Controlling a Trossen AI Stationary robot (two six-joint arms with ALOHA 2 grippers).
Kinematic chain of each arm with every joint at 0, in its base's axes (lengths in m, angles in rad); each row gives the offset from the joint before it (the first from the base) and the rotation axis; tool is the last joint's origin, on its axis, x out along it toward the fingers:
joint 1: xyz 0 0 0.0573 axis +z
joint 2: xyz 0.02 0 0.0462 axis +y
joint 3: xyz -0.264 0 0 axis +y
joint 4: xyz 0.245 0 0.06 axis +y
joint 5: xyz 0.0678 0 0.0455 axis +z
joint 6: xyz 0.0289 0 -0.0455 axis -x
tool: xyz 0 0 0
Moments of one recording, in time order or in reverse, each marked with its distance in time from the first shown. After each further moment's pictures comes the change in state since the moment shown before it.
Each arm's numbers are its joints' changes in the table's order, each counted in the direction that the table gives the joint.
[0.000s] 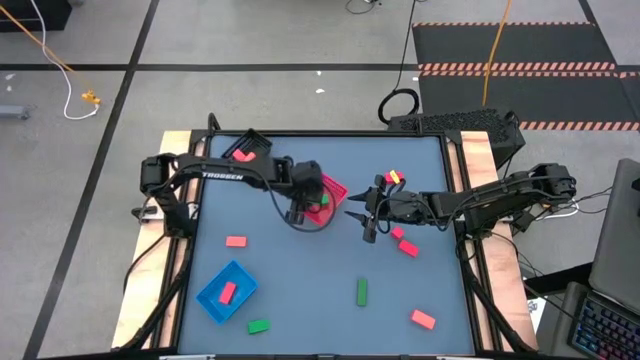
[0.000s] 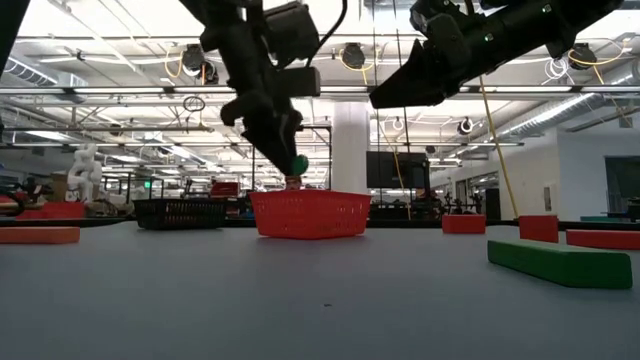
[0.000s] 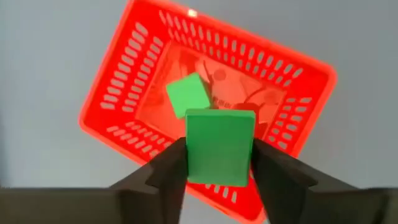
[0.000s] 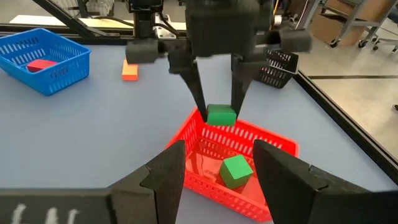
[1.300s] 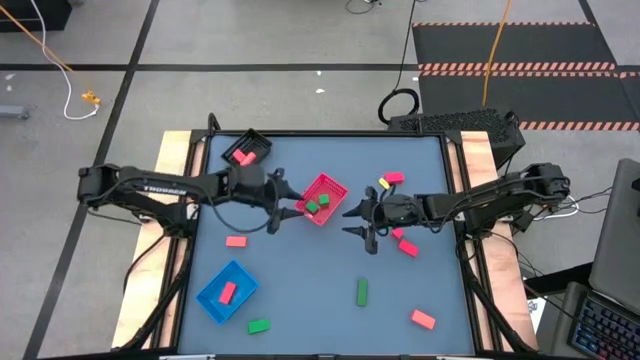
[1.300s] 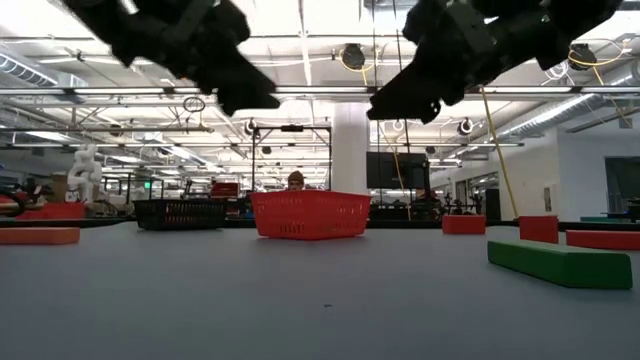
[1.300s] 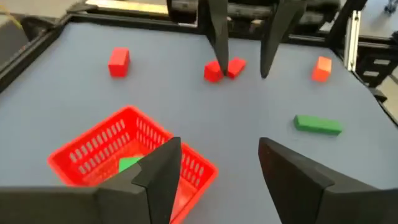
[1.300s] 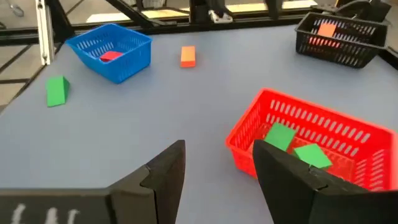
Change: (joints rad) left arm -0.044 -0.516 0.627 -0.806 -0.208 0.443; right arm 0.000 0.076 -0.001 -0.022 0.232 -0.094
